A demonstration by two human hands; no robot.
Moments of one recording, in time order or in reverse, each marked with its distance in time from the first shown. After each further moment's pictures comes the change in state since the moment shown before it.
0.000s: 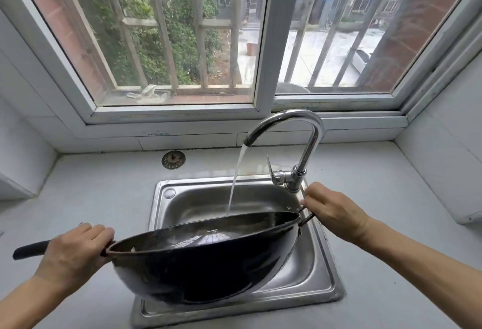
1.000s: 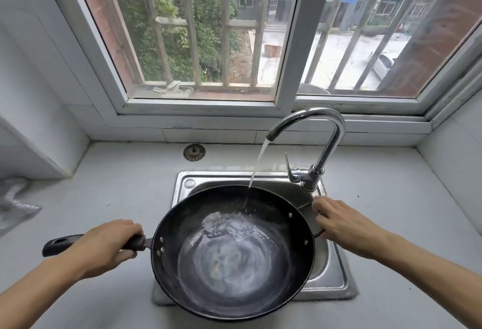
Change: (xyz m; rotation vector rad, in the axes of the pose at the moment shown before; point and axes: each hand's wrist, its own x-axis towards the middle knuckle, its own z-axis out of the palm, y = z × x) left_hand -0.014 -0.005 -0.018 -0.324 -0.803 -0.217; right_hand -0.021 -0.020 0.010 -0.032 -0.560 0.103
